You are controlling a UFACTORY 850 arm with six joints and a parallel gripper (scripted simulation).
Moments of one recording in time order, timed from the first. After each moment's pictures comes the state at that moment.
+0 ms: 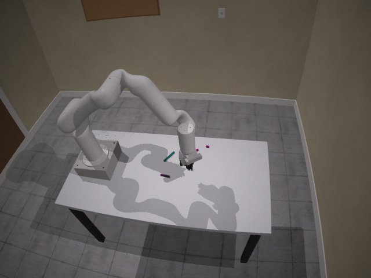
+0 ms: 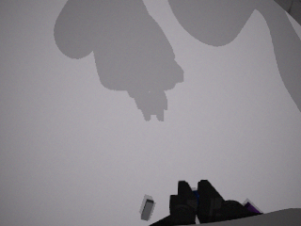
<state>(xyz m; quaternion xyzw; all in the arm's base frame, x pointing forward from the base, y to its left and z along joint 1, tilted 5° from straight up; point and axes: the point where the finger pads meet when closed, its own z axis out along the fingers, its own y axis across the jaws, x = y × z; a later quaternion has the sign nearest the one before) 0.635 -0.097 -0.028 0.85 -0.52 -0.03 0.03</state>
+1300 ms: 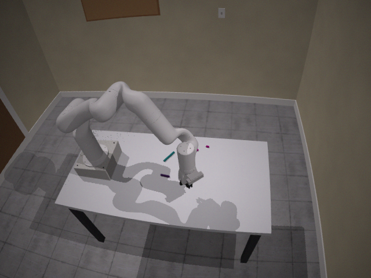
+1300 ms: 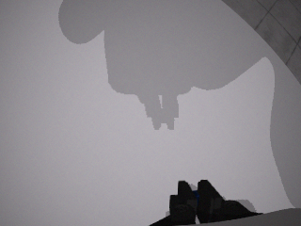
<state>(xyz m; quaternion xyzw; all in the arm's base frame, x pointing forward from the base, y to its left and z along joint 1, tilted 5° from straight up) 0.635 -0.213 -0.045 0.89 -0.46 -0.03 0.02</state>
